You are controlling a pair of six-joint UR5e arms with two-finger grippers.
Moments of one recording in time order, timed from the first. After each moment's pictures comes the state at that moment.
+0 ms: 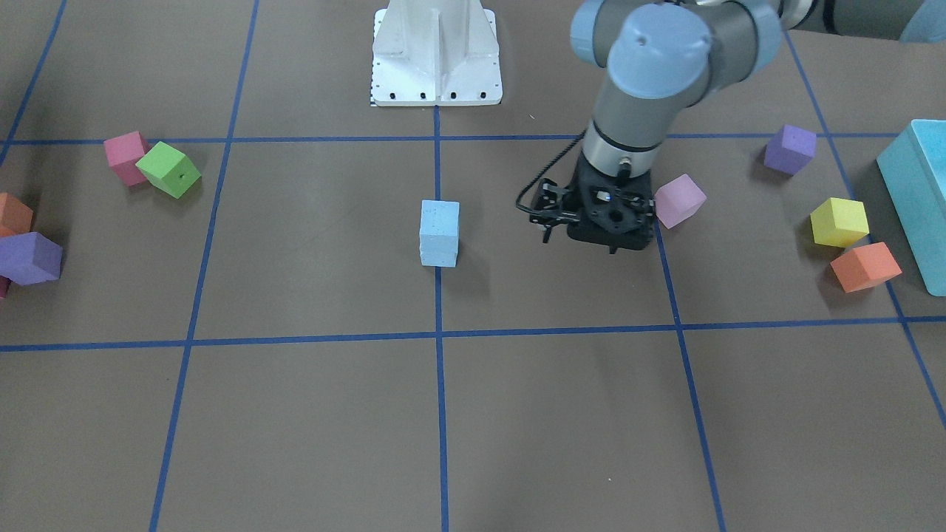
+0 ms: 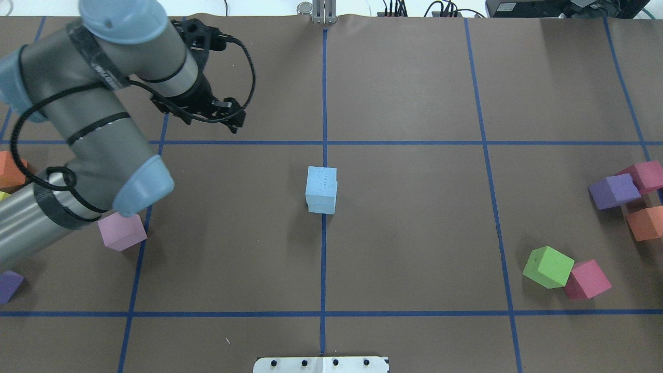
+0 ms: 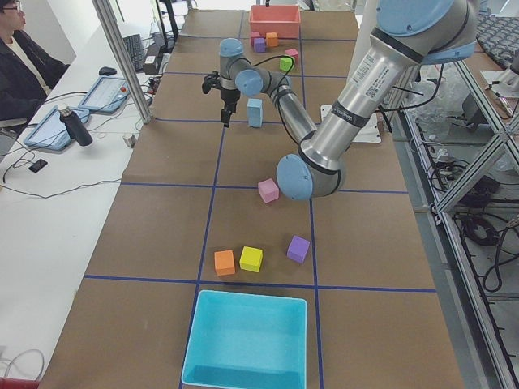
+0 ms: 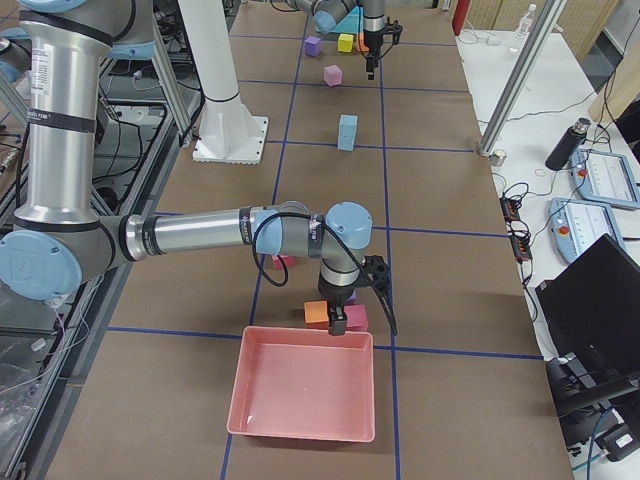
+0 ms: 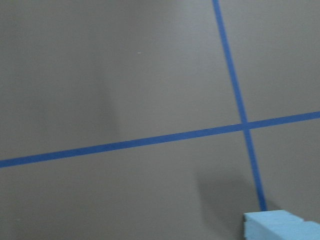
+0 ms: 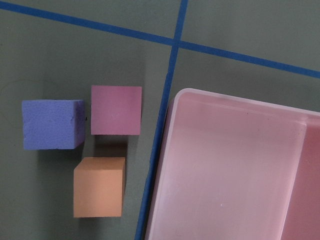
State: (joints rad) left arm -0.86 -2.16 -1.78 -1.47 -2.06 -0.70; right arm 1.51 -1.71 1.85 -1.75 2.24 -0.17
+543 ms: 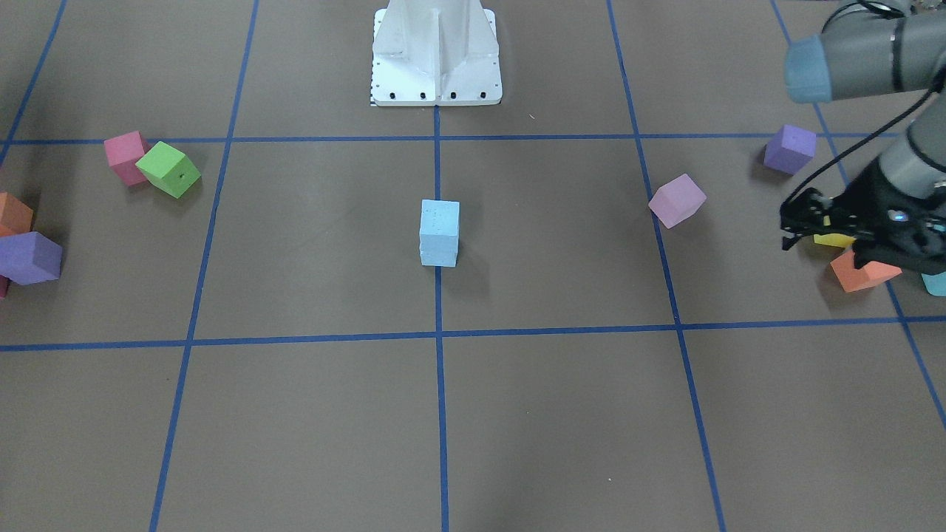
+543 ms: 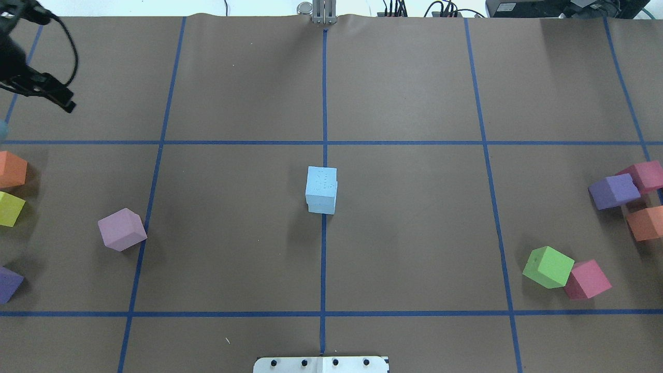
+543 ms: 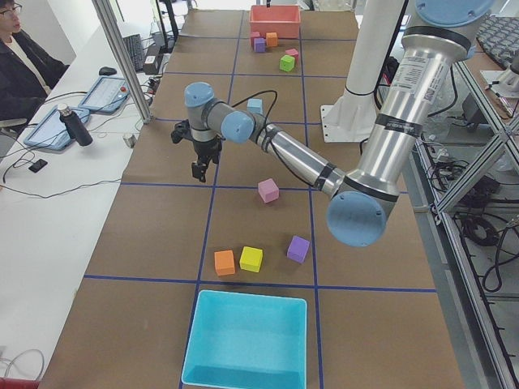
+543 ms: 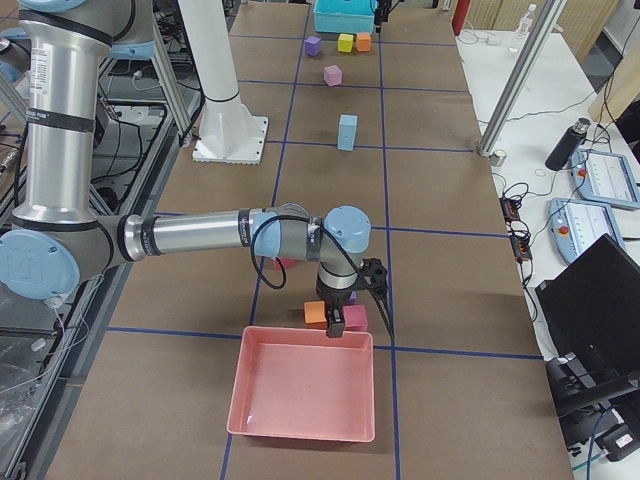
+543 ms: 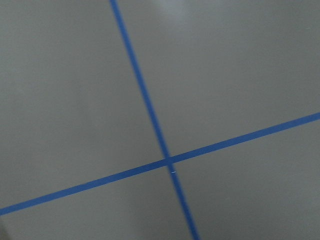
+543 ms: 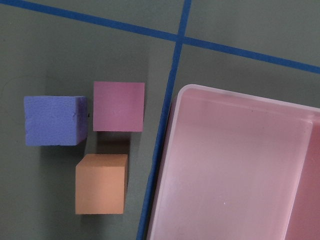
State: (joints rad) left arm -1.24 -1.83 -1.78 -1.47 -2.23 -0.09; right arm 1.52 -1.72 1.84 -1.75 2.24 -0.17
